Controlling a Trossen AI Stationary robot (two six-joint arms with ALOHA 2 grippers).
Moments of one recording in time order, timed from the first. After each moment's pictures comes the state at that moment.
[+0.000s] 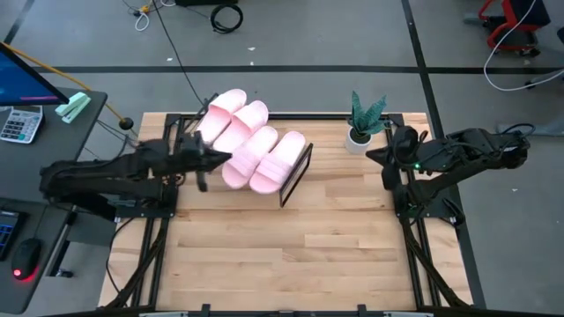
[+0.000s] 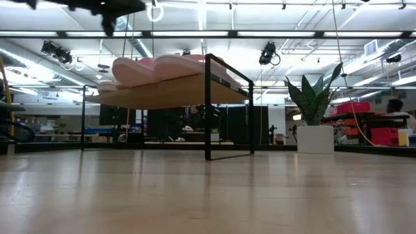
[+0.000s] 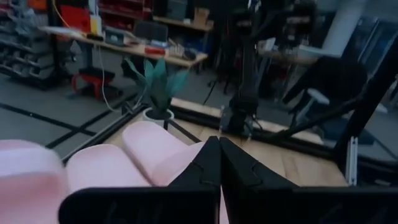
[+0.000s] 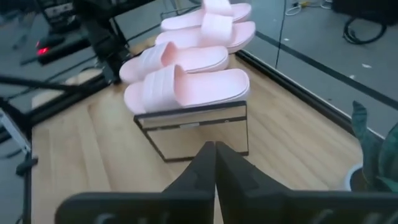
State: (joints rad) left arm 0.09 0.68 0.59 0.05 -0.14 -0.20; right arm 0.29 0.86 1.26 -1.03 0.58 0.68
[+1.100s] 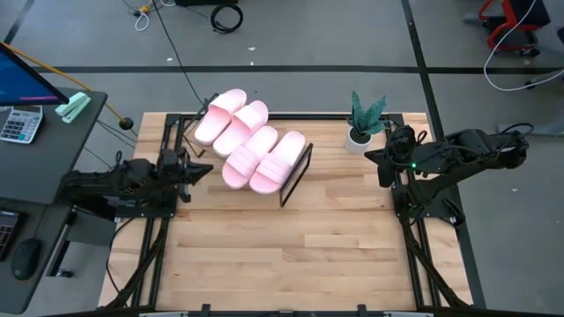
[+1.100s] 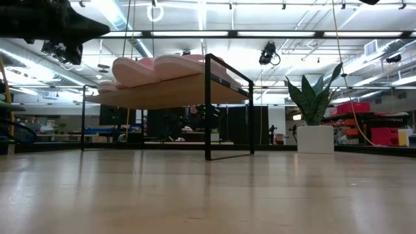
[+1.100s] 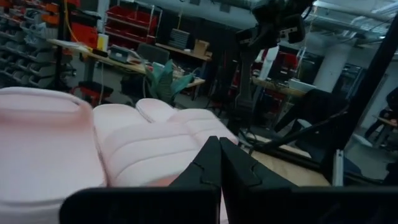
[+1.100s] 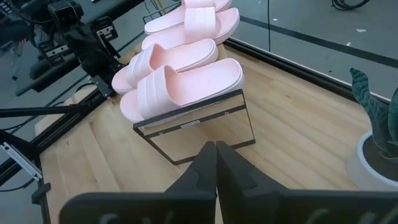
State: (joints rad) left arm -0.05 0.10 0.20 0.01 -0.31 -0.27; right arm 0.29 0.88 1.26 -1.06 0.60 0.89
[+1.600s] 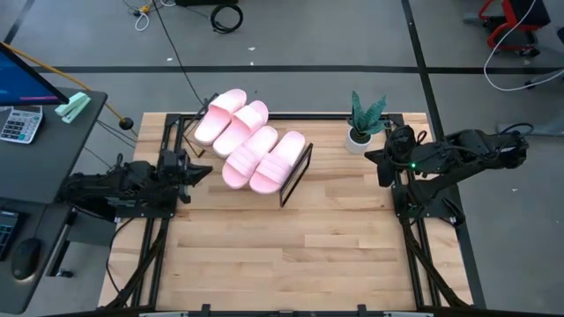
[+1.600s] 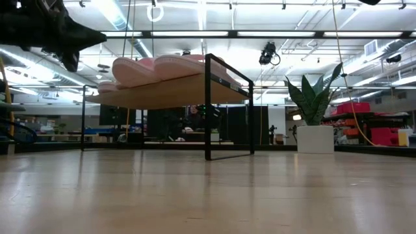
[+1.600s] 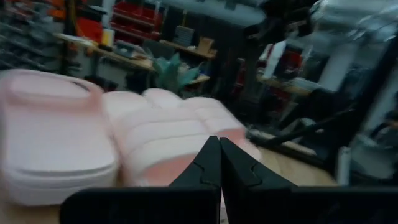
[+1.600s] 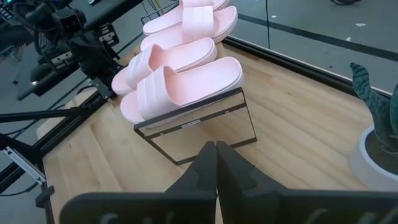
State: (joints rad) left arm -0.05 0.00 0.17 -0.07 -0.33 -0.29; right arm 0.29 0.88 1.26 -1.06 0.60 0.92
